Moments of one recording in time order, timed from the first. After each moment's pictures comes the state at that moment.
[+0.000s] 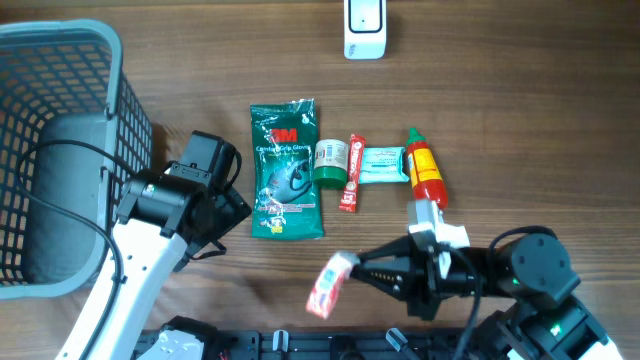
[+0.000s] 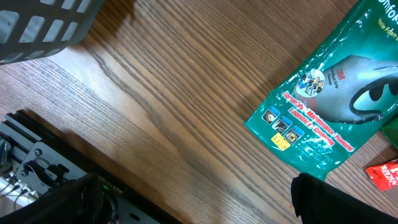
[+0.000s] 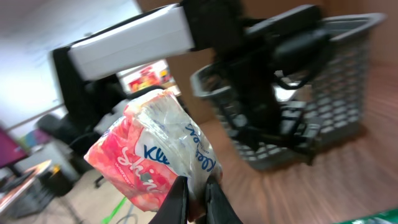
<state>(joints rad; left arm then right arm) -0.31 1.19 1.10 -1.39 -0.17 -1.00 0.68 0.60 0.65 -0.02 -0.82 0.42</state>
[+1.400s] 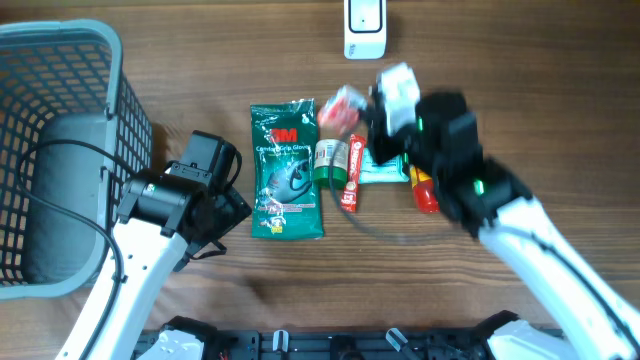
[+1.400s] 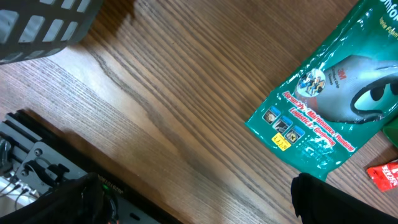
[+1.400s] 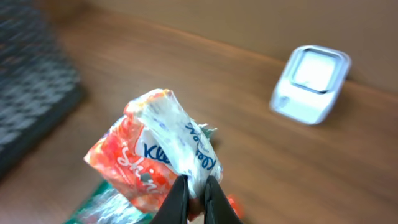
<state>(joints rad) -0.31 1.20 1.10 -1.39 -0.17 -1.00 0.47 1.34 1.08 -0.25 -0.10 0.01</state>
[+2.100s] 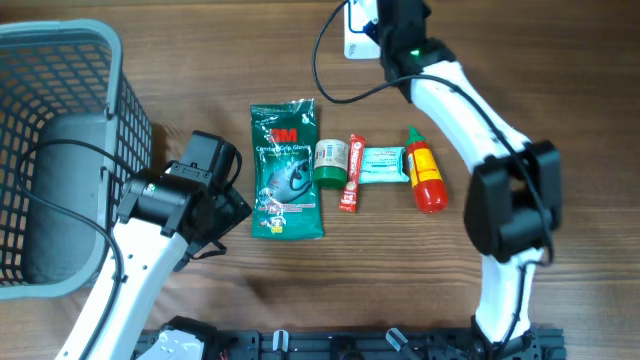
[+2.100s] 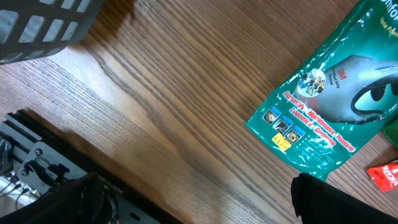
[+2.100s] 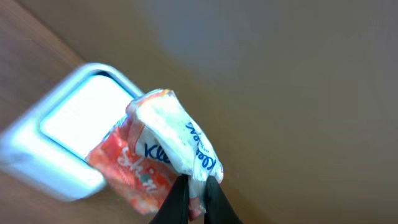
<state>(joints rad) -0.31 1.20 1.10 -1.39 -0.17 -1.00 0.36 2.17 1.77 -0.04 0.45 -0.81</state>
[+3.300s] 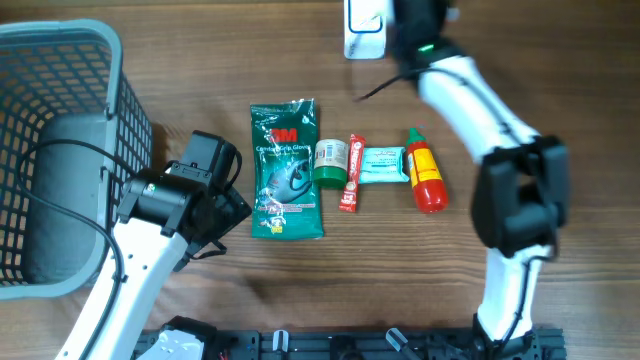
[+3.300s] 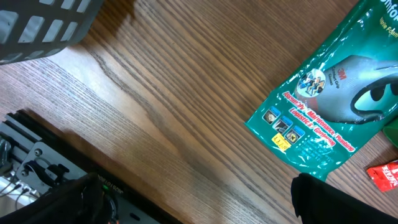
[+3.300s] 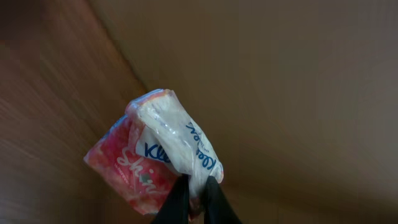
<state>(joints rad) -0.31 1.20 1.10 -1.39 -0.17 -1.00 0.27 2.15 1.79 -0.17 0.72 -1.12</state>
